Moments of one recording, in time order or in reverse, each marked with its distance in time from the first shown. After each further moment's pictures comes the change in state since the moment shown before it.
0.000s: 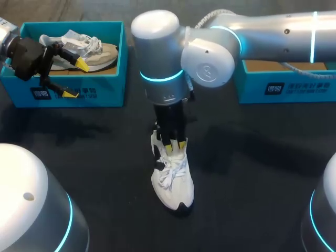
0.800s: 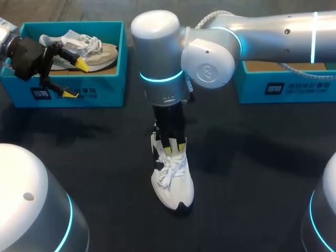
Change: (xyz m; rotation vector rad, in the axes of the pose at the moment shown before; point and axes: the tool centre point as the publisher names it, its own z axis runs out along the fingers) left arm 0.000 0.000 0.000 0.000 0.000 0.000; right arm 0.003 -0.007 0.005 0.026 0.017 -0.001
